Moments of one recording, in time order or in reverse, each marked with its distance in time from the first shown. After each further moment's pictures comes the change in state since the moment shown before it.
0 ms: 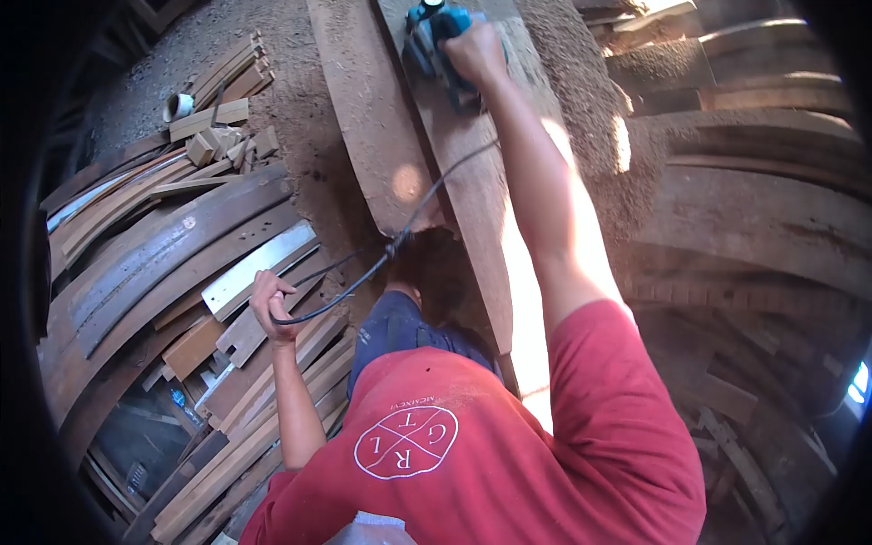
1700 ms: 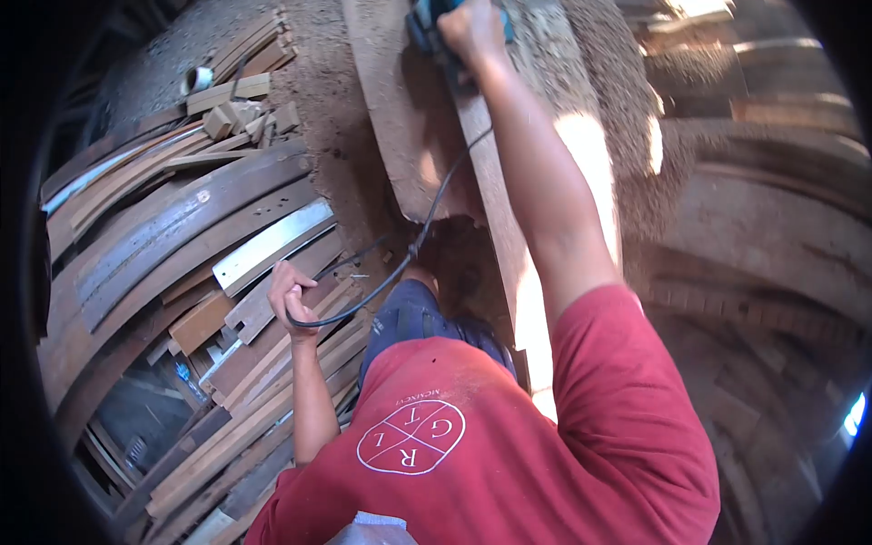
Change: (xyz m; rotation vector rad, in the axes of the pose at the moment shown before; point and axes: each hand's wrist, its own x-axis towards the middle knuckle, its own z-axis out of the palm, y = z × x) left_hand -0.014 0.012 0.007 -0.092 0.099 0.011; right_hand 0.015 -0.026 0.057 -0.236 -0.024 -0.203
